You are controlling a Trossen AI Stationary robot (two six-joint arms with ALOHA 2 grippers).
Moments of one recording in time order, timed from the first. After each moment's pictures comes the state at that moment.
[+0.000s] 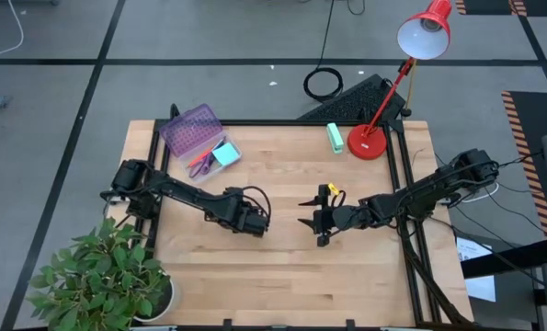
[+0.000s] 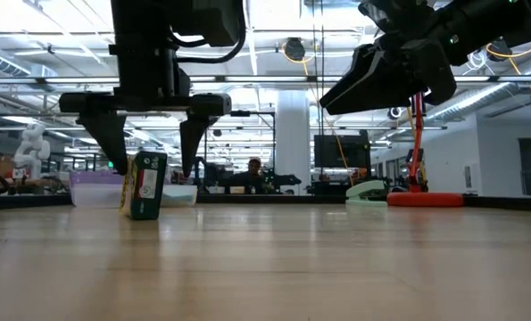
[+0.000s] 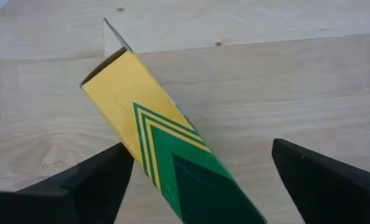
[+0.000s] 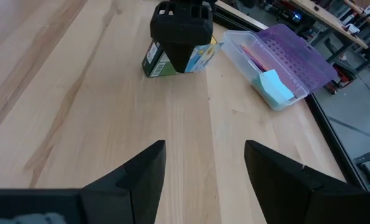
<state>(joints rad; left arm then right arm) -0.22 1.86 1.30 -1.07 -0.34 -1.74 0.31 1.40 0.61 0.27 0.49 -0.22</state>
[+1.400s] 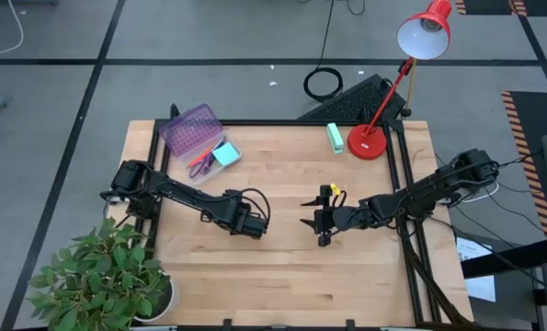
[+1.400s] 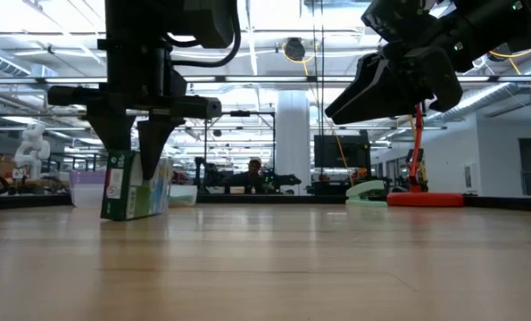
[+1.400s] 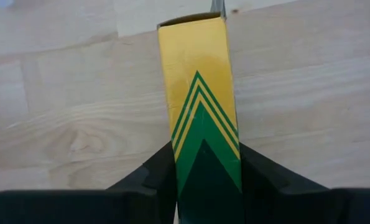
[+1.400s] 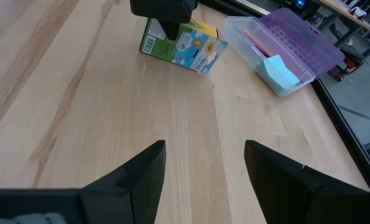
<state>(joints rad) -0.24 1.86 1.30 -1.12 -0.26 -1.66 0.31 1.40 0.58 0.26 0.49 -0.16</state>
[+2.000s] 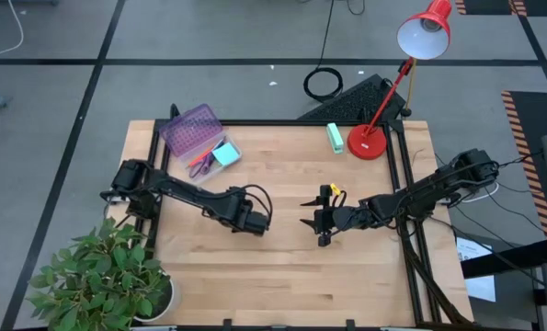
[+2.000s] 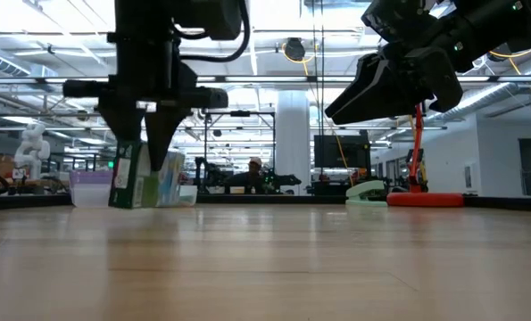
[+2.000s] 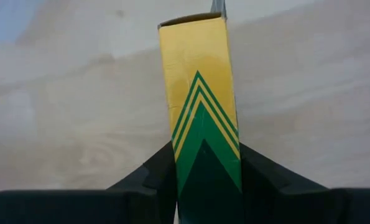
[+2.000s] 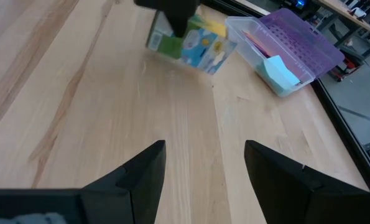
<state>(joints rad) -0.22 1.86 1.35 -1.17 -0.28 -1.56 0.31 1.40 0.58 0.26 0.49 -0.16</state>
